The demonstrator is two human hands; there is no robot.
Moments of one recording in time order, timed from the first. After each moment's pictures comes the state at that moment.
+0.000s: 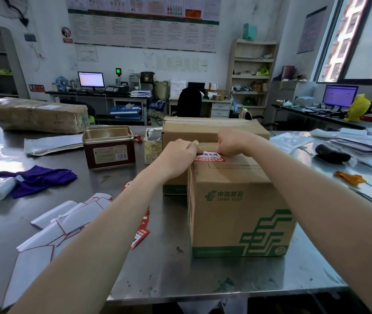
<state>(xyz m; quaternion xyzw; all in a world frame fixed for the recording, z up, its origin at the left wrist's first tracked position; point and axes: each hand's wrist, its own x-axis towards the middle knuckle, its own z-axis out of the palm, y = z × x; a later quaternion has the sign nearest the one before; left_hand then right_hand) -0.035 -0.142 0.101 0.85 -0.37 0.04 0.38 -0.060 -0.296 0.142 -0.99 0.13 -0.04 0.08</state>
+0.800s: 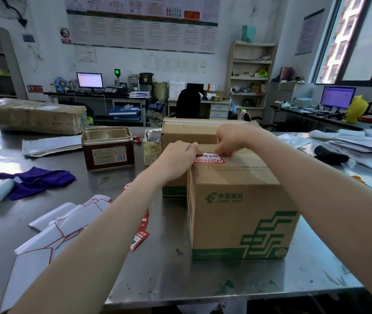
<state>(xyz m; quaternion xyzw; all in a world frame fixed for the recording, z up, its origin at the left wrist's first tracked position) -0.034 -0.143 0.101 0.86 -0.37 0.04 0.36 -0.061 -0.296 0.160 -0.99 0.10 0.00 0.06</state>
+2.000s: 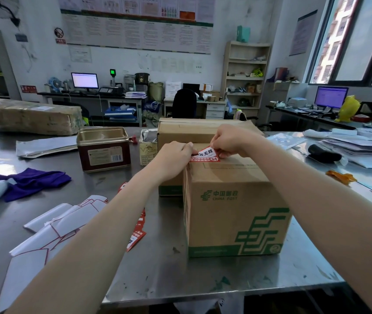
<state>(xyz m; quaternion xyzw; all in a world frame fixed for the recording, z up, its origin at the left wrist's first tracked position) -0.033 -0.143 0.098 0.85 -0.37 0.04 0.38 -0.075 -0.291 0.151 -0.93 0.16 -0.05 0.31</state>
